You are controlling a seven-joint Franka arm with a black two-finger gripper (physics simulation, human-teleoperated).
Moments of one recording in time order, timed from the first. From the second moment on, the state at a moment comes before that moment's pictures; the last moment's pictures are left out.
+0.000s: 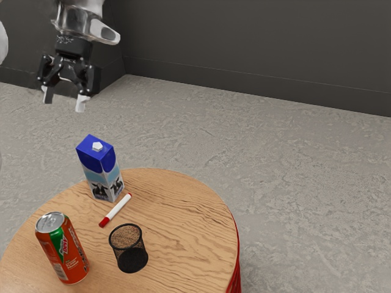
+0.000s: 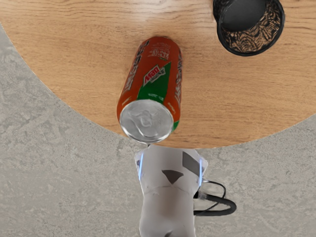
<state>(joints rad) -0.47 0.26 0.61 -1.16 -0.03 0.79 0.07</state>
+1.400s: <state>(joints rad) -0.31 -0.04 0.43 -2.38 0.15 2.31 0.12</state>
